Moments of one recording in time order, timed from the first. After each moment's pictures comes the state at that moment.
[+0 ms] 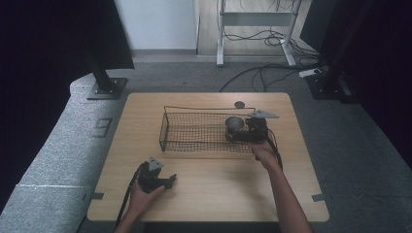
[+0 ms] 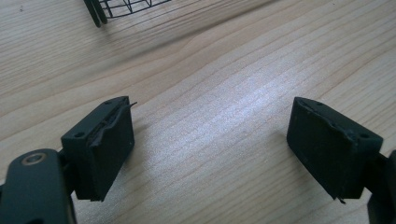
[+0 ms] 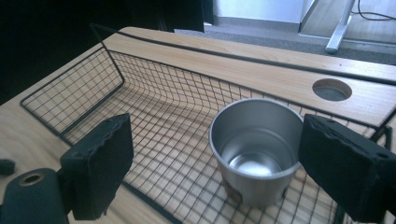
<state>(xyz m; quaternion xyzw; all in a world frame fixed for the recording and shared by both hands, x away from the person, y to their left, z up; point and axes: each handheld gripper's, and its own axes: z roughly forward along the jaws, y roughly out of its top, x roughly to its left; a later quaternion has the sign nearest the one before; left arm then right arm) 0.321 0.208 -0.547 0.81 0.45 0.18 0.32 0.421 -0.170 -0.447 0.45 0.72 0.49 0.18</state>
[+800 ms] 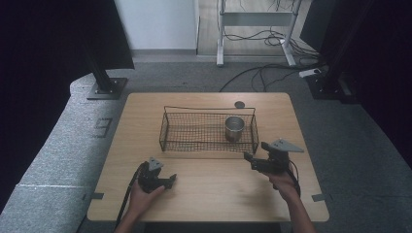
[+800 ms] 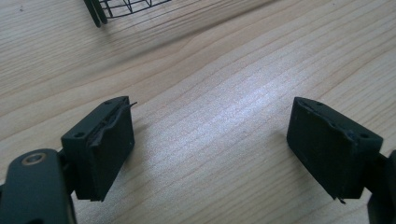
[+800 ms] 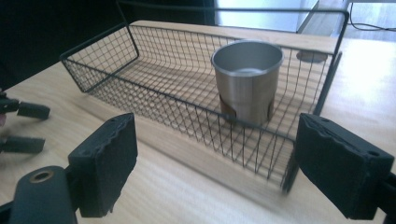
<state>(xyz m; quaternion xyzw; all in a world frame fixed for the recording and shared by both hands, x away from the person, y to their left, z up) 0.321 0.208 -0.547 0.81 0.45 0.18 0.32 0.328 -0.219 -0.475 0.44 0.71 0.51 0.20</state>
